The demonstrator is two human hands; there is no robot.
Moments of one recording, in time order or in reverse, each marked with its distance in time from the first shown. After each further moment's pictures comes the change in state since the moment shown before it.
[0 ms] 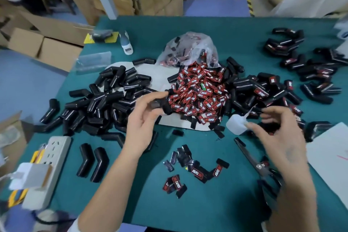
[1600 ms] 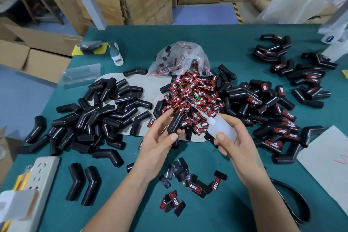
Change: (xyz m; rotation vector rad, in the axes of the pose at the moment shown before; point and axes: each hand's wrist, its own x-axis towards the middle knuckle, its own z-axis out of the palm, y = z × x) left_hand -0.016 -0.012 0.044 -0.832 -0.129 -0.512; right_hand -0.013 -0.022 0.061 0.786 -0.379 0.142
